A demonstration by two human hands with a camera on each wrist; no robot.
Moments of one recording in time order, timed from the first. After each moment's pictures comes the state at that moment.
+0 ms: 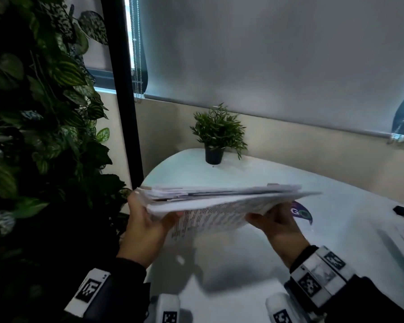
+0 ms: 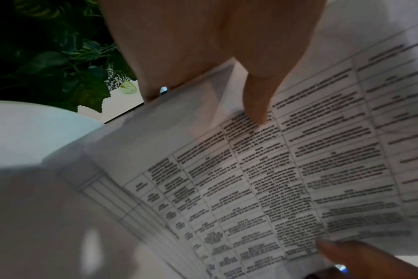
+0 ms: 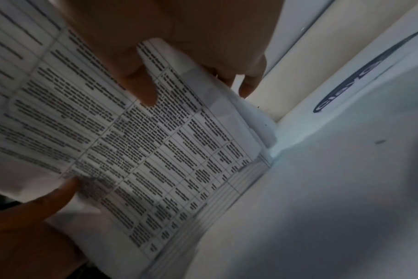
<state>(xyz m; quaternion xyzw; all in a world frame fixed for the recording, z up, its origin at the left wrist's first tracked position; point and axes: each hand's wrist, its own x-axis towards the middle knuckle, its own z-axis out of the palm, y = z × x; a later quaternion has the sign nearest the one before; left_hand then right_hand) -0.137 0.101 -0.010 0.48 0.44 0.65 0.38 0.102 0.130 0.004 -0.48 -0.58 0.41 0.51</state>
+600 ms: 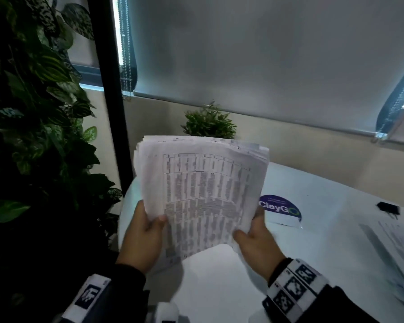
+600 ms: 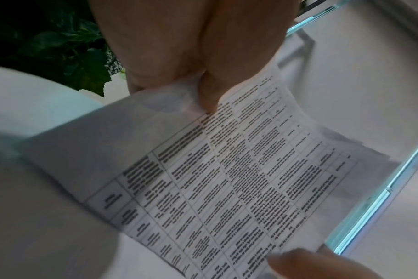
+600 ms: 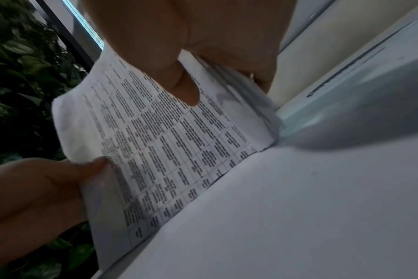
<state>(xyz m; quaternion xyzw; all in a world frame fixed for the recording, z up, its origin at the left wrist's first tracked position) -0.126 0.099 -0.019 0.48 0.54 0.58 0.37 0.091 0.114 -0.014 -0.56 -0.63 0.37 0.40</state>
